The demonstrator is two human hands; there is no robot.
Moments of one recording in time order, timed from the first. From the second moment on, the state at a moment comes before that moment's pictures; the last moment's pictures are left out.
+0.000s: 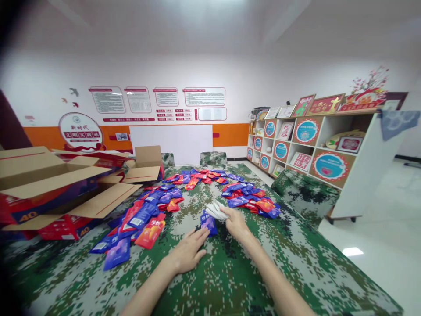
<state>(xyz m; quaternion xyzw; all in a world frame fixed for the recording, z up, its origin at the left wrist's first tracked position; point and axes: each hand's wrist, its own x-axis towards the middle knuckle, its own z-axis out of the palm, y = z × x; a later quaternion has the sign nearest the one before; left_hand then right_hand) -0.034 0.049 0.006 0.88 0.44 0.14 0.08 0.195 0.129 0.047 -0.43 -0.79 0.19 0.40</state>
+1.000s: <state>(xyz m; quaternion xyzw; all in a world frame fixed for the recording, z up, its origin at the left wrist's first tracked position) -0.038 0.044 0.011 0.87 0.45 0.19 0.11 0.151 0.112 -0.001 -0.26 -0.94 0.05 0.22</state>
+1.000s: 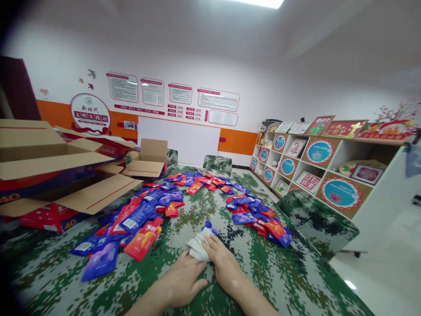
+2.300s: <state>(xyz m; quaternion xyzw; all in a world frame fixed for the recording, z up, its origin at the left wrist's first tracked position) -0.032 0.050 0.015 0.88 0.45 0.11 0.10 0.134 0.180 0.004 -0.35 -0.91 0.08 0.21</state>
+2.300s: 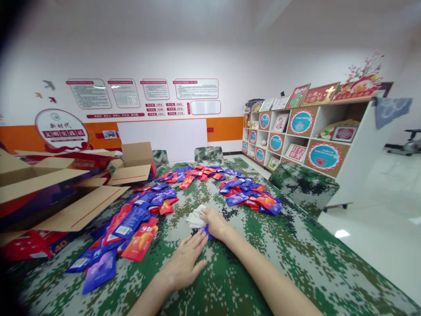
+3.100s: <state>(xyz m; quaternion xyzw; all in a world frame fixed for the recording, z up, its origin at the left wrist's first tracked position) 0.023 0.067 0.025 0.84 0.53 0.13 -0.05 0.235 0.147 -0.008 -0.47 -0.85 -0.02 0.22</state>
